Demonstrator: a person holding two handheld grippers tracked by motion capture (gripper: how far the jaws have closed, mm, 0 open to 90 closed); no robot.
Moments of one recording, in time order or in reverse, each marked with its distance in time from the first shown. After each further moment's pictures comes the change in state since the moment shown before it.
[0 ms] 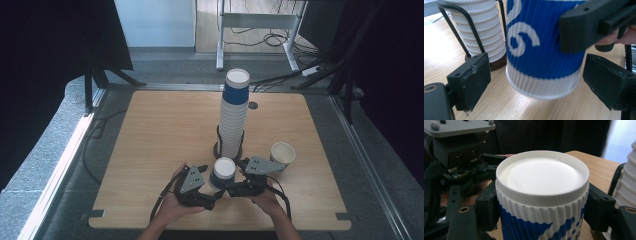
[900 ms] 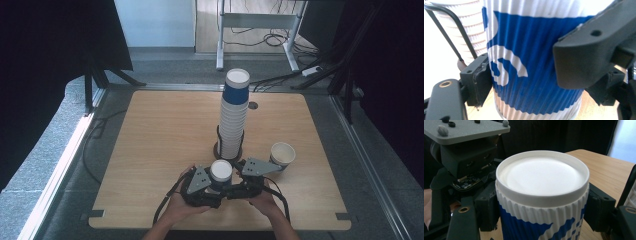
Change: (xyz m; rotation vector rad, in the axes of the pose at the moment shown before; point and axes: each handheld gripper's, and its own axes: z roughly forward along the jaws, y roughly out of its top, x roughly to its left) left arm -0.007 0.000 0.014 -0.020 -0.001 -0.004; right arm 0.005 -0.001 0.005 0.013 0.028 0.006
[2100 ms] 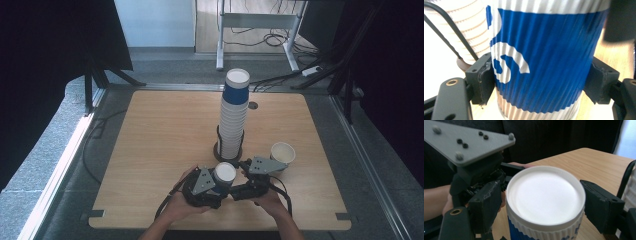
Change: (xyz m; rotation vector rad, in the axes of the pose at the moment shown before) left arm -0.001 0.001 0.006 0.095 -0.002 0.103; right arm -0.007 0.004 -0.016 -0.004 0.036 0.030
